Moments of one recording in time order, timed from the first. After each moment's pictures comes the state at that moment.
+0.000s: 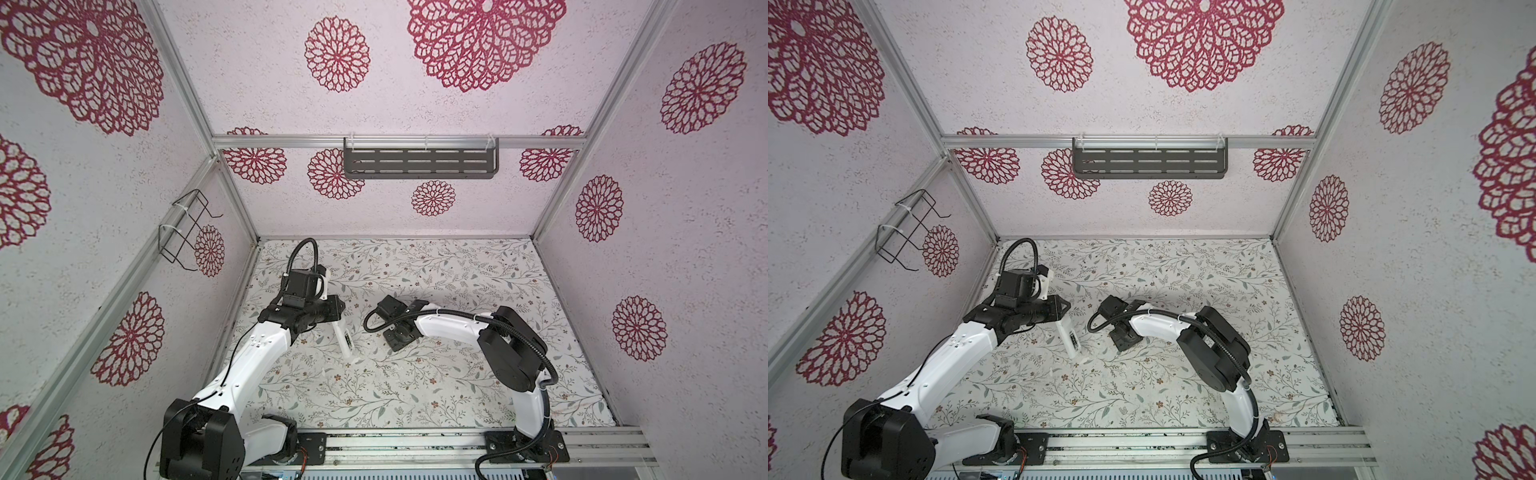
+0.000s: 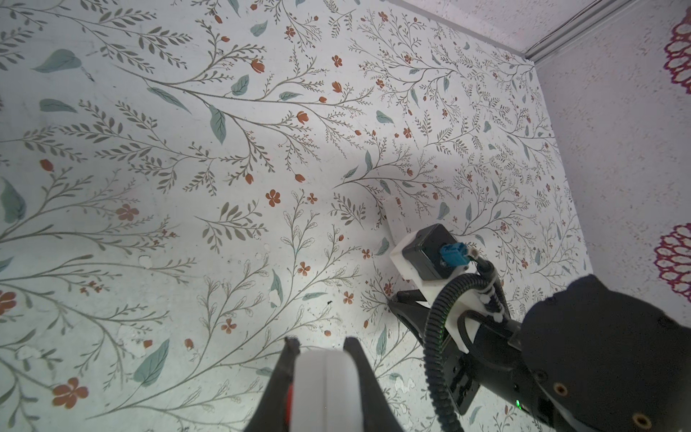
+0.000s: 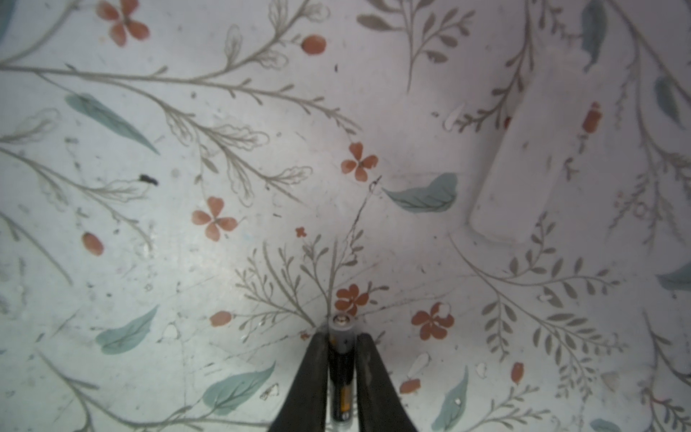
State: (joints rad) left arm -0.24 1.24 0.92 -0.49 0.26 -0.35; right arm 0.91 2.01 1.40 -0.68 0.16 0.28
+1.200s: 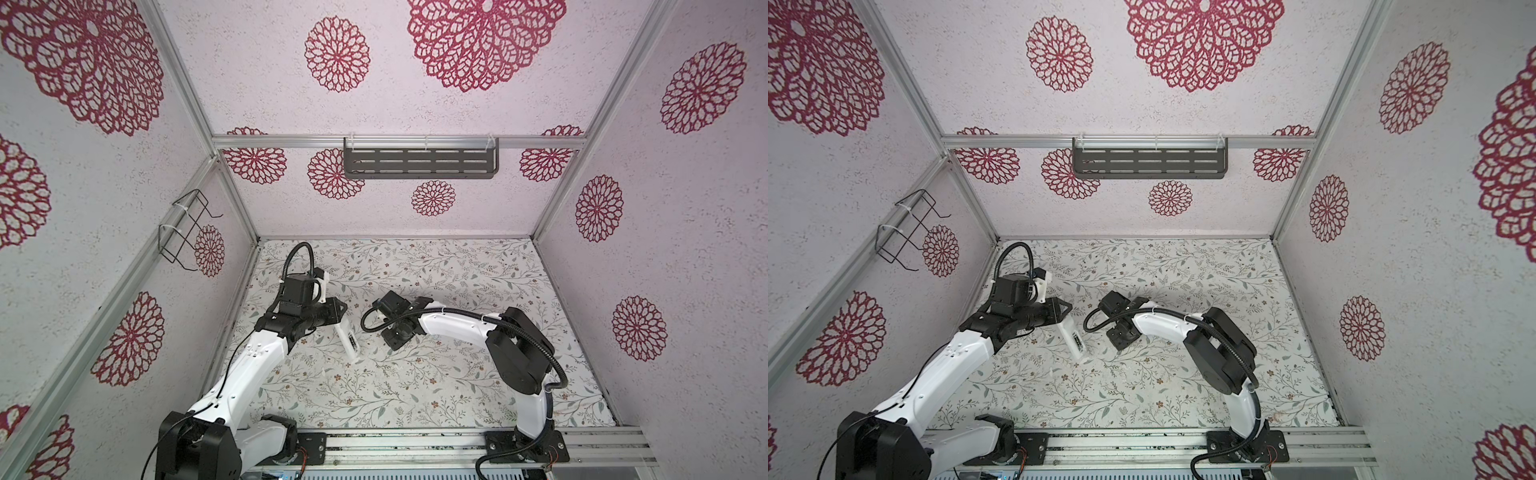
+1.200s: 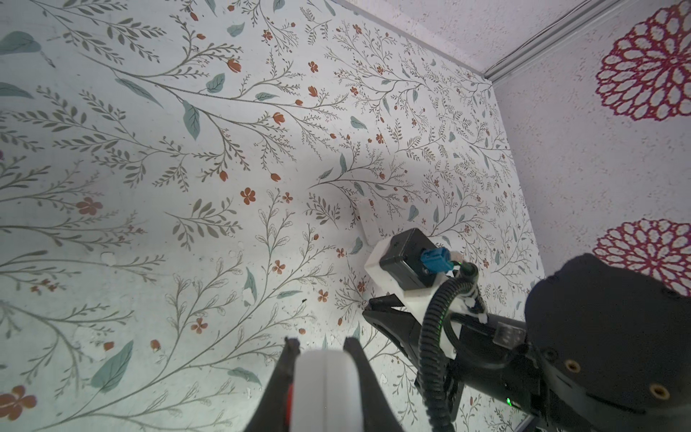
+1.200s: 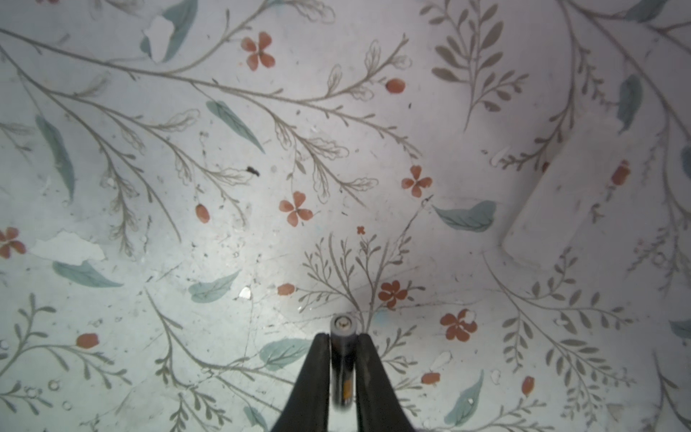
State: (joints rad) left arm -0.23 1.17 0.85 -0.43 0.33 -0.41; right arm 0.91 1.97 1.41 -0.68 0.05 0.16
